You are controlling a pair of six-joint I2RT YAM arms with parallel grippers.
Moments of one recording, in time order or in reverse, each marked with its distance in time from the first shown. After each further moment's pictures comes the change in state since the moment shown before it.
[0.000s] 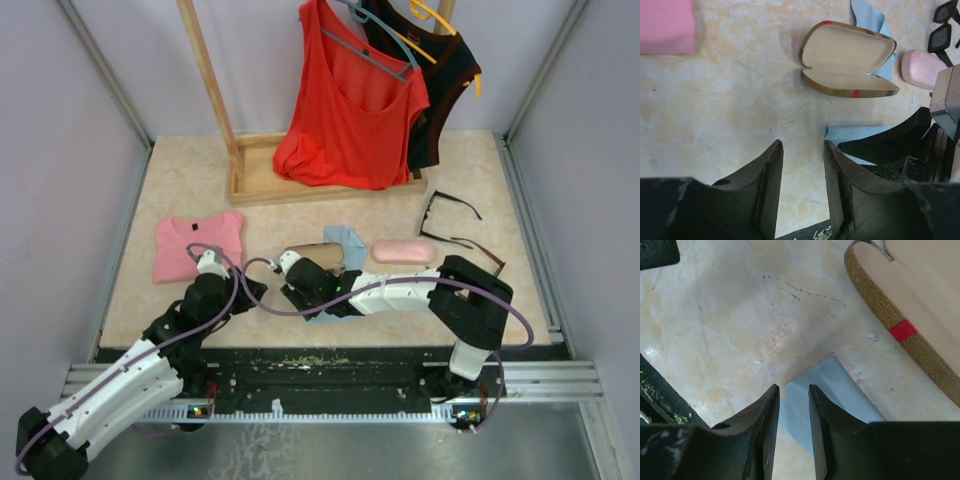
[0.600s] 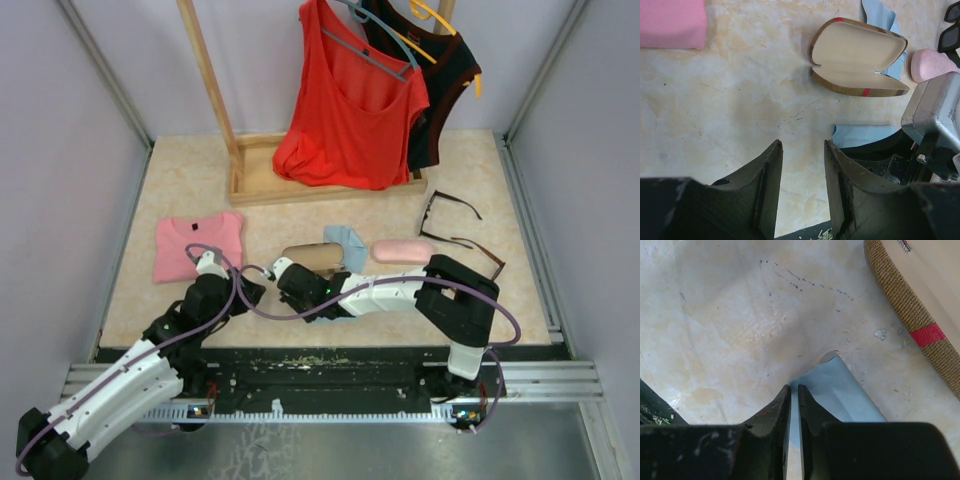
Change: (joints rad) left arm 0.000 0.000 -0.001 -0.036 -0.014 -0.005; right arm 0.032 0.082 0.068 -0.079 0.050 -0.049
